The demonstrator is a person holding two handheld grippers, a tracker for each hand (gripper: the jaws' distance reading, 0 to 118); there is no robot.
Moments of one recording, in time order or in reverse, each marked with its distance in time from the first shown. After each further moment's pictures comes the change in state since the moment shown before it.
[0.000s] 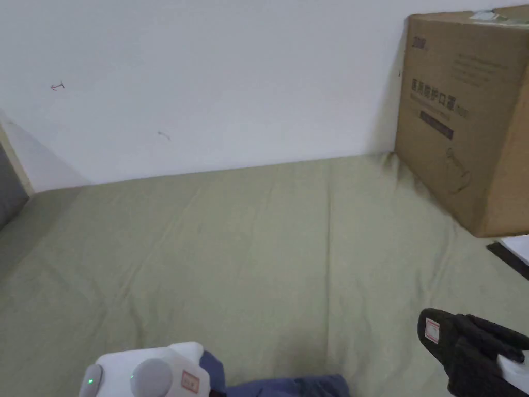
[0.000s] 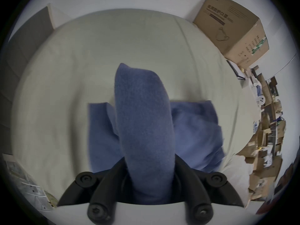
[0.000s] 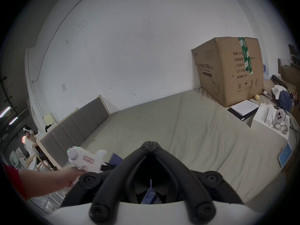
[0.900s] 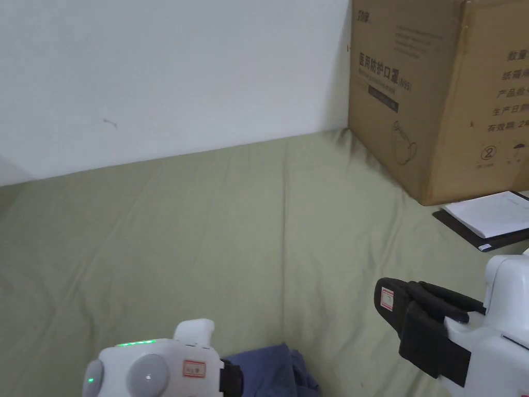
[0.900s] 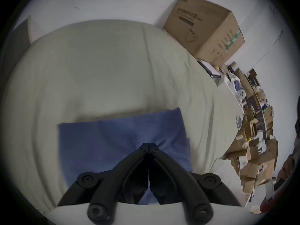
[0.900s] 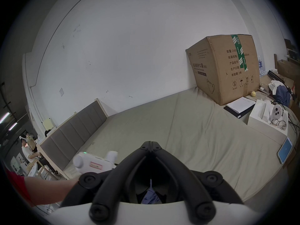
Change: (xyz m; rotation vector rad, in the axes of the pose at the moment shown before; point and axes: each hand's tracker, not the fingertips) left arm 0.055 -0.005 -0.029 0.108 -0.133 -0.162; right arm 0.019 -0.002 0.003 0.013 -0.017 -0.038
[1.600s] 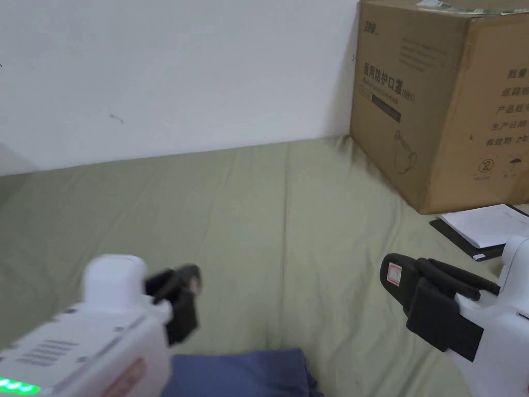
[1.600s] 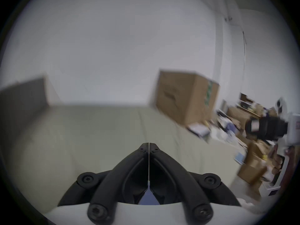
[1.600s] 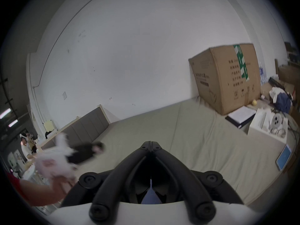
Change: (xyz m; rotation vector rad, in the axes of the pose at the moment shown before) left arm 0.027 -0.037 0.196 0.896 0.119 -0.206; right arm -0.015 0.017 0.012 0.100 0.014 0.044
